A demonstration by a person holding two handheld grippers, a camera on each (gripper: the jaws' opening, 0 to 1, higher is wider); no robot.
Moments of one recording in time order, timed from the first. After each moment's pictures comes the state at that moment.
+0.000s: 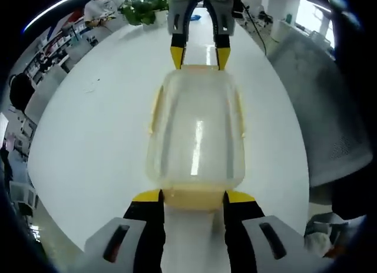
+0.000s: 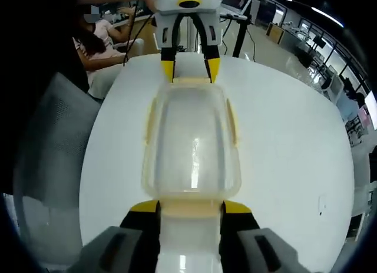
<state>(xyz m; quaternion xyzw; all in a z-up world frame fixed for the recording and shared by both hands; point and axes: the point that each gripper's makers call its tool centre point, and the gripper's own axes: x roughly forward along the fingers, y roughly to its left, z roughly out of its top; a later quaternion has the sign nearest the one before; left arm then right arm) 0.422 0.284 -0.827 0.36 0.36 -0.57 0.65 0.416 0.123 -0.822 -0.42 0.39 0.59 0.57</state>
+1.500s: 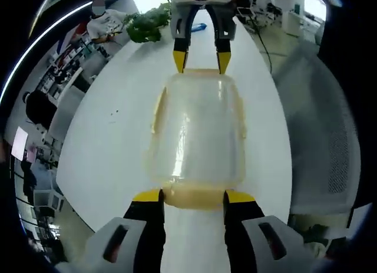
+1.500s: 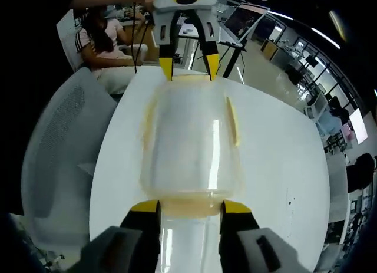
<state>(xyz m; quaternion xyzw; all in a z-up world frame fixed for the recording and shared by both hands) 0.398 0.219 -0.734 0.41 0.33 -0.51 0.68 0.400 0.059 -0.750 -0.44 0.32 0.58 0.60</state>
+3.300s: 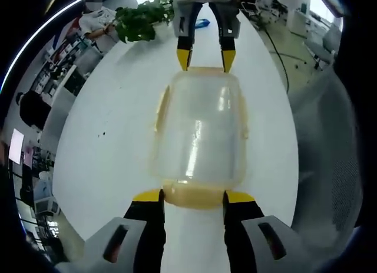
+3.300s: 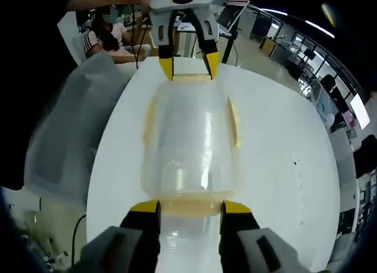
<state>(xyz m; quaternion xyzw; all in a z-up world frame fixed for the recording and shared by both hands) 0.416 0.094 -0.752 0.41 0.35 -0.50 0.67 0.411 -0.068 -0.771 -0.41 0.34 0.59 0.60</state>
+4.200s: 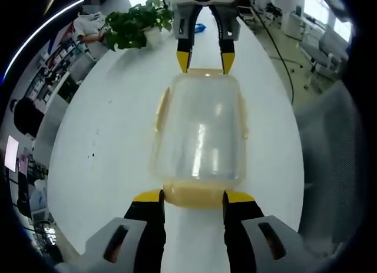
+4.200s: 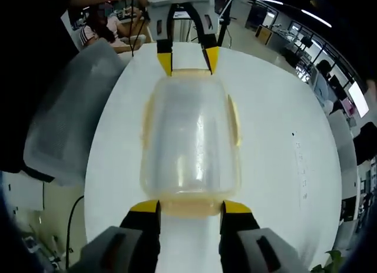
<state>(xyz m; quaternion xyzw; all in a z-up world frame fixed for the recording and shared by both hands) 0.428 0.030 -0.771 0.40 0.35 -0.53 0.66 0.418 -0.131 -0.787 -0.43 0.38 0.57 0.60</state>
